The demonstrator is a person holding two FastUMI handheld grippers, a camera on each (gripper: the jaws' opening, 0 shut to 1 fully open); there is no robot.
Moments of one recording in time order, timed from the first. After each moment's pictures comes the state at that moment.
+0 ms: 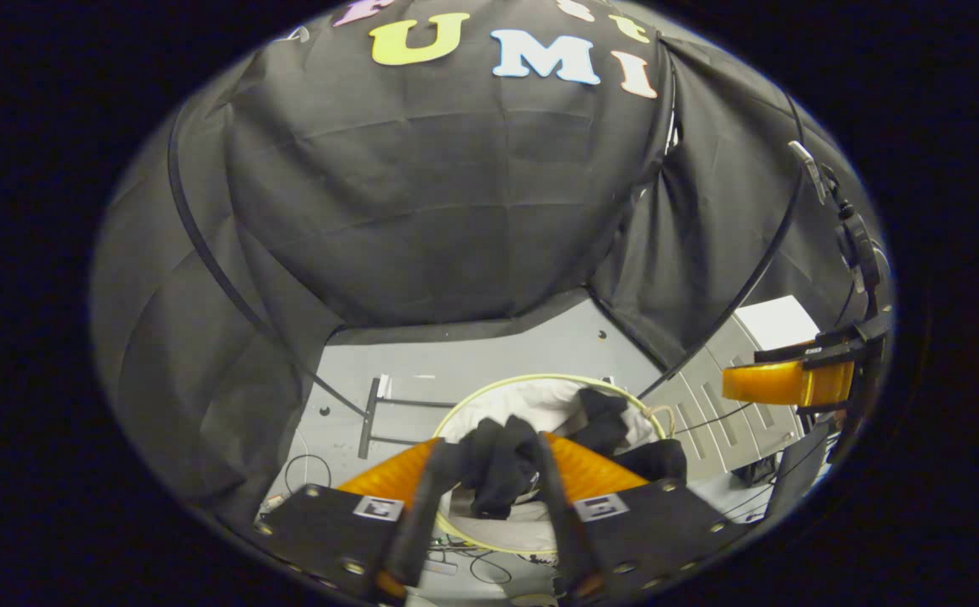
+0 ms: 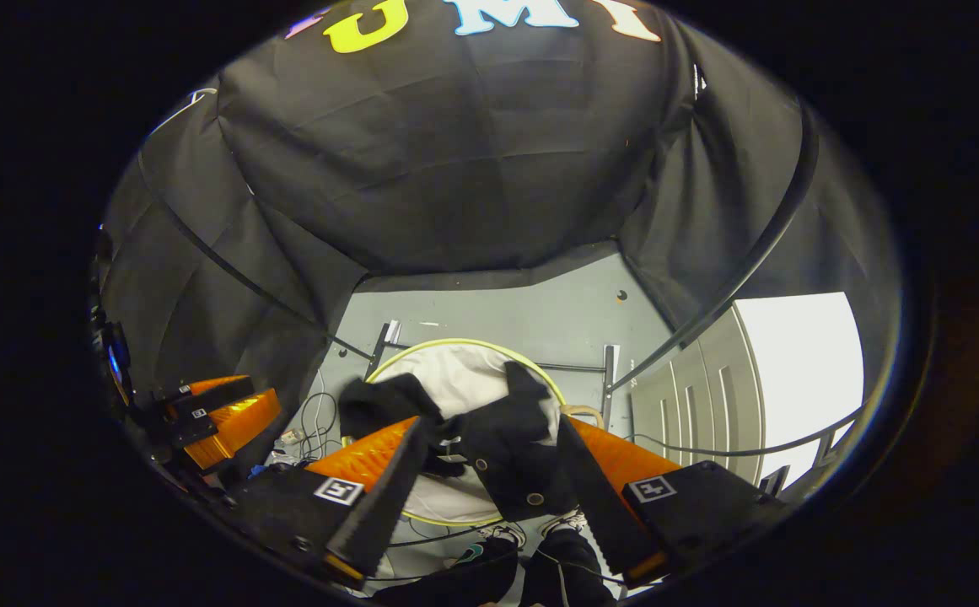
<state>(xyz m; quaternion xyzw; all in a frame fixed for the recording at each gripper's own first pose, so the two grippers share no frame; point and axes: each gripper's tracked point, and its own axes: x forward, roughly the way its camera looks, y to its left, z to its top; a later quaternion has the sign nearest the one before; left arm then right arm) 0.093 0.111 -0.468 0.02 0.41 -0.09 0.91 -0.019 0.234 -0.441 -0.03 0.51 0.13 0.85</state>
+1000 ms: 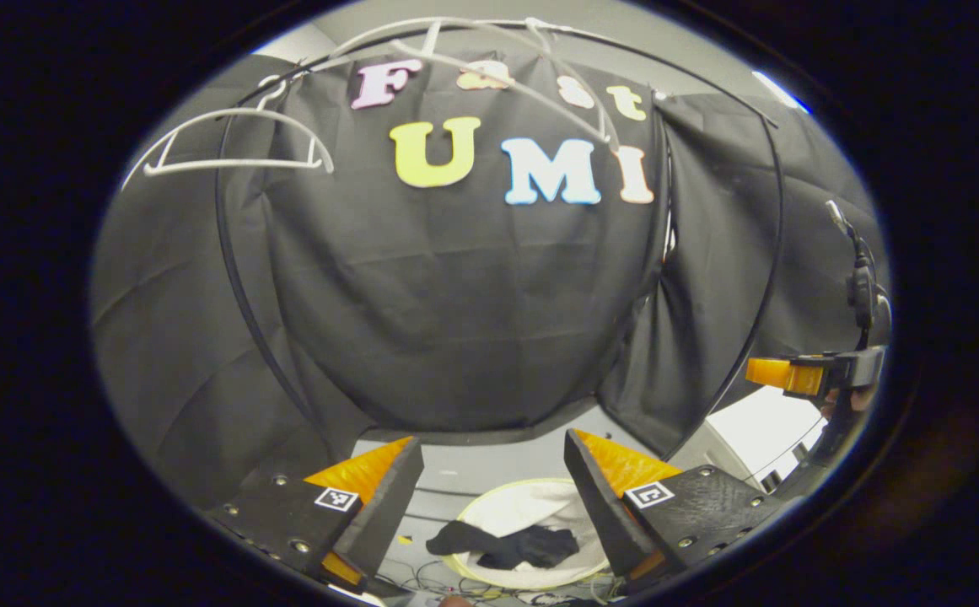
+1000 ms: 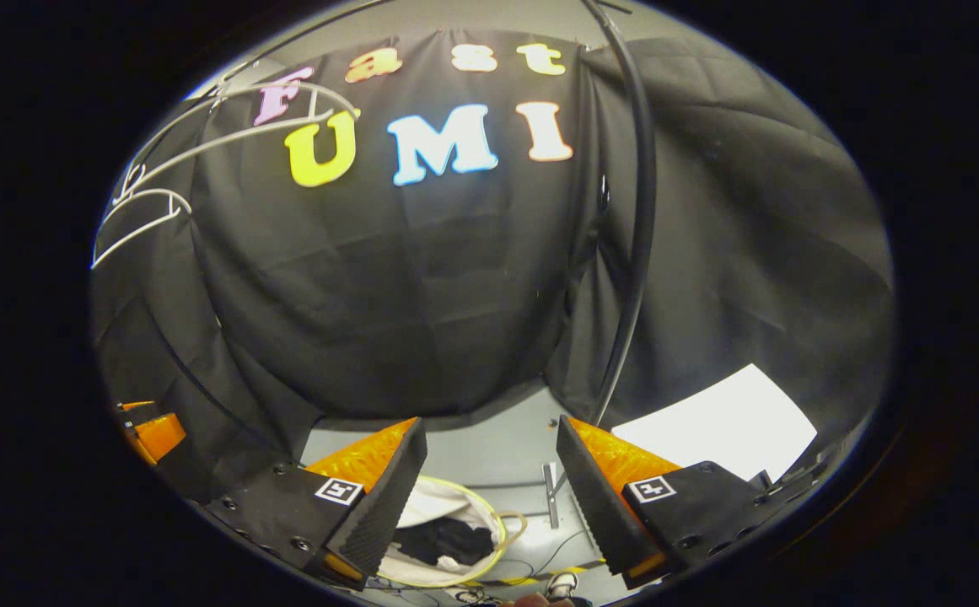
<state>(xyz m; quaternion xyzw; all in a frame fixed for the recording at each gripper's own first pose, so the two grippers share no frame) 0.109 0.111 -0.196 0.02 0.22 -0.06 0.97 0.042 0.156 -0.216 -0.01 0.25 0.03 0.97</state>
